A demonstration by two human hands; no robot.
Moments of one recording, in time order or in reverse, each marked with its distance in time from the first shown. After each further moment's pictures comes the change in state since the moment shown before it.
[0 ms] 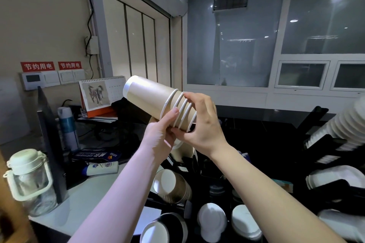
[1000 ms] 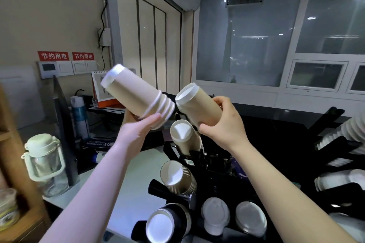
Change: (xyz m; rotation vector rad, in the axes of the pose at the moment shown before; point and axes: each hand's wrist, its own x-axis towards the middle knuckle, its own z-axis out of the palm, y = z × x) left_hand -0.002 0.024 -0.077 0.243 0.092 0.273; right_hand -0.011 0.024 -0.016 0.010 -0.087 0.374
